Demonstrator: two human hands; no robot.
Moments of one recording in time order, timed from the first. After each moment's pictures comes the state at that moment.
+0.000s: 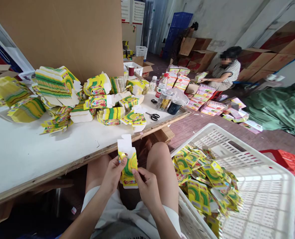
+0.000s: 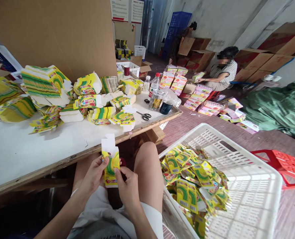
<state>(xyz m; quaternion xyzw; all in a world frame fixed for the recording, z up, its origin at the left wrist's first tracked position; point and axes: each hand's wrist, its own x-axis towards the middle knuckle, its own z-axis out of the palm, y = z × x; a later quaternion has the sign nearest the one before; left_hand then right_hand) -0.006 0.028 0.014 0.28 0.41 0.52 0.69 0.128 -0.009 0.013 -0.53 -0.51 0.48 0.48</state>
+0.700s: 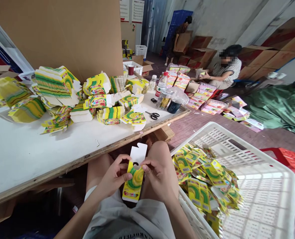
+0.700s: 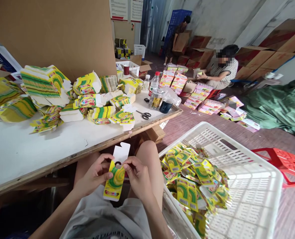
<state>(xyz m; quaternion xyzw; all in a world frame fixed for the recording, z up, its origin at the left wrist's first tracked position) -0.024 0.013 0.034 0.44 0.35 0.39 0.73 0.170 0.007 0.028 -0.47 -0.60 0.45 0.47</state>
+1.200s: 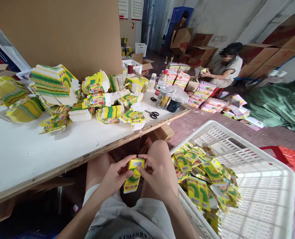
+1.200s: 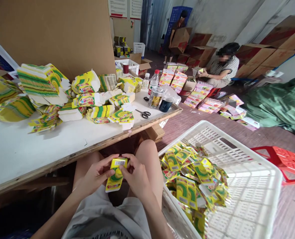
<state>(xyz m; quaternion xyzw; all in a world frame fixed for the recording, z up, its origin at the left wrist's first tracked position) -0.021 0.015 0.019 0.51 0.43 0.41 0.62 0.171 0.013 0.036 -0.54 -0.59 0.43 0.41</state>
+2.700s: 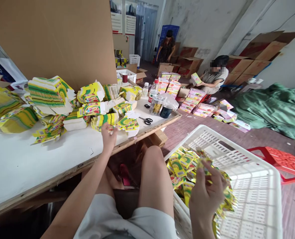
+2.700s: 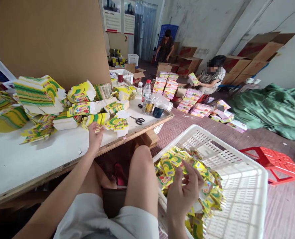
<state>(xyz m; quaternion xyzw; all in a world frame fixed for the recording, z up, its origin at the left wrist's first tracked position) 0.002 0.172 0.036 0.40 0.54 0.65 0.37 0.254 -0.014 0.054 -0.72 -0.33 -0.04 0.60</state>
